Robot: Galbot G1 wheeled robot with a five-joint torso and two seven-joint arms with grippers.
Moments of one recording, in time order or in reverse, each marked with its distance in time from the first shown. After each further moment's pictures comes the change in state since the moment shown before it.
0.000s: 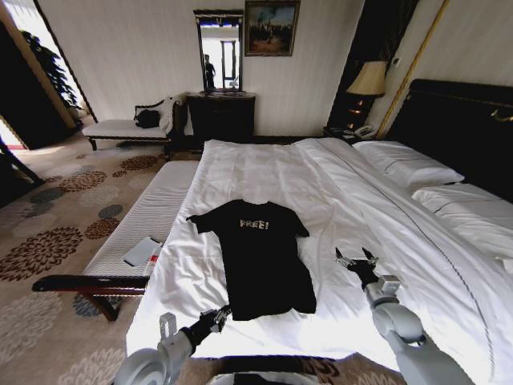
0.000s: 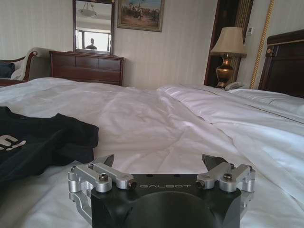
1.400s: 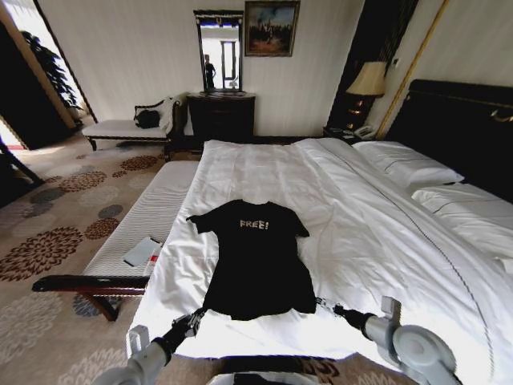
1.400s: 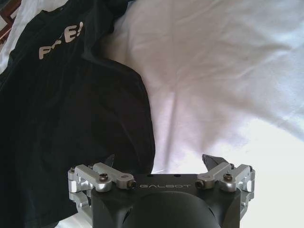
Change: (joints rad) left arm 0.152 -0.068 -0.162 0.002 0.057 -0.036 0.000; right arm -0.271 -0.001 0.098 0.302 0.853 -0.704 0.170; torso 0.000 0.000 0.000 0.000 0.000
